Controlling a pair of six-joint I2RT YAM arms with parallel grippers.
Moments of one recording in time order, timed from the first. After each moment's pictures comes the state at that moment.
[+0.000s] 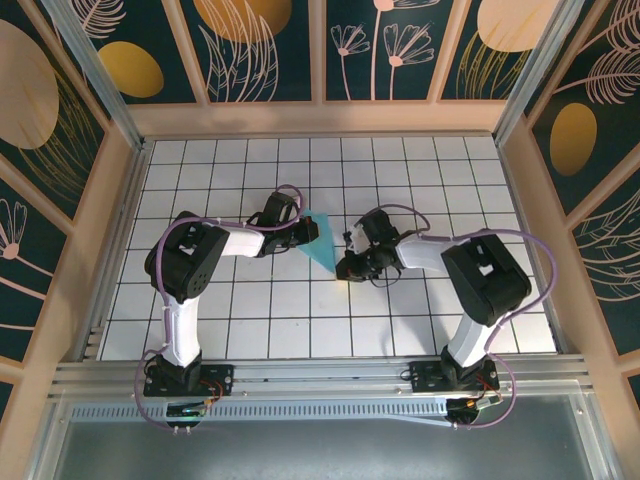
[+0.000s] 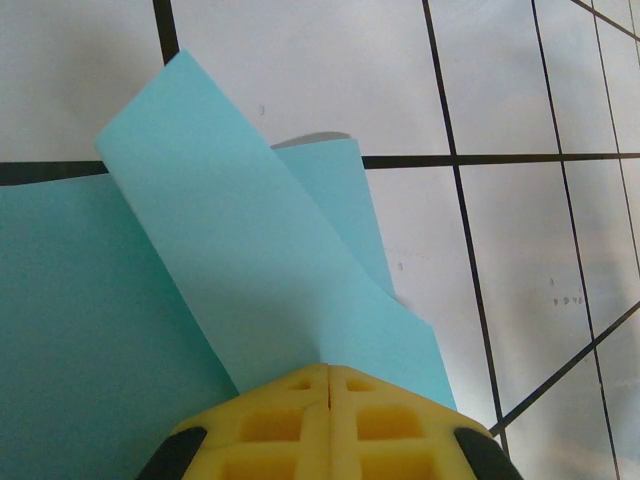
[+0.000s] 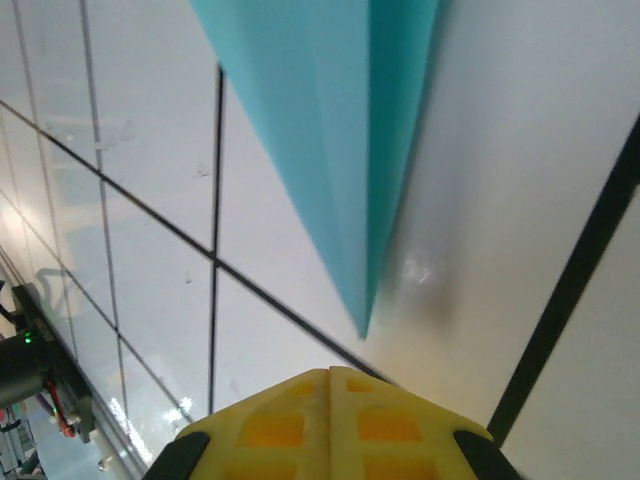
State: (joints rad) left arm -0.52 2.02 1.02 0.26 0.33 -0.68; right arm 0.56 1.71 0.82 -0.21 -0.63 0.49
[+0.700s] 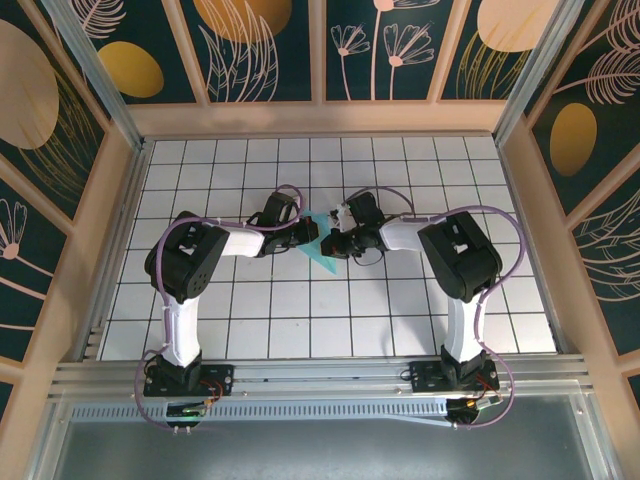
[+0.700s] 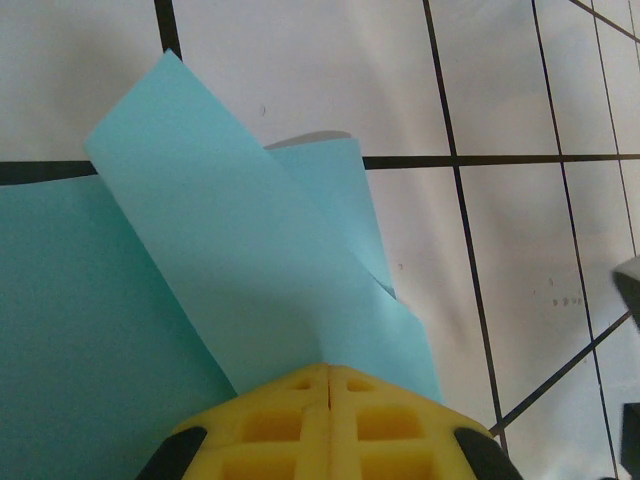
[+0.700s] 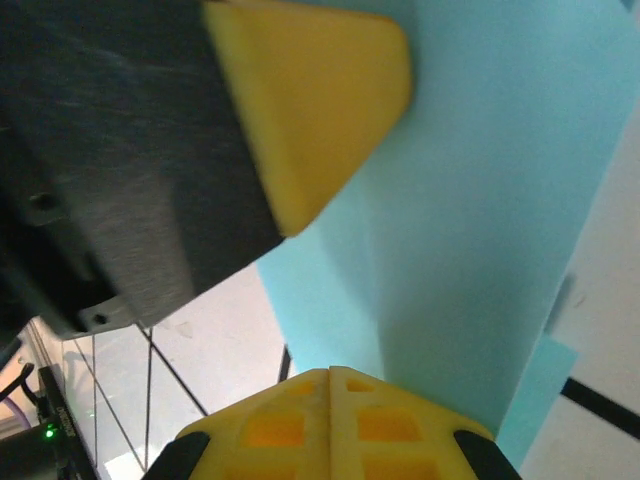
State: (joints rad) left arm -0.52 2.02 1.02 0.26 0.33 -0.68; right arm 0.56 1.95 1.04 -0.06 -0.63 0.52
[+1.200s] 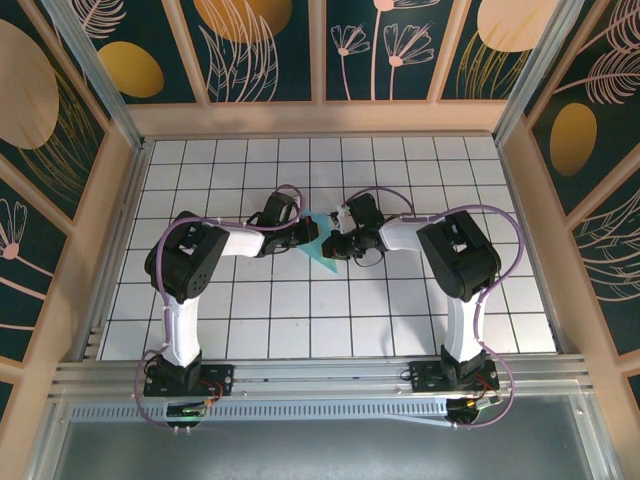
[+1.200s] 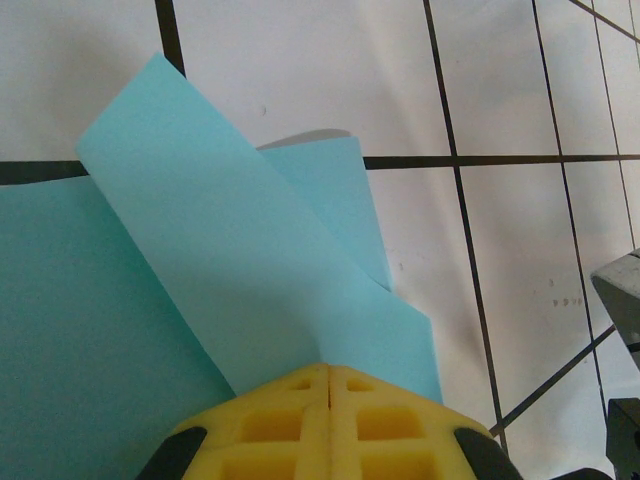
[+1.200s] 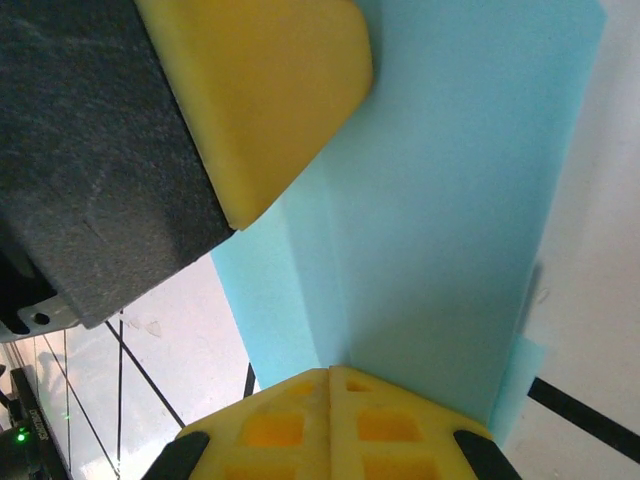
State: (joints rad) left arm -0.52 2.02 1.02 0.26 0.33 -0.68; right arm 0.56 1.95 1.04 -0.08 -0.61 0.49
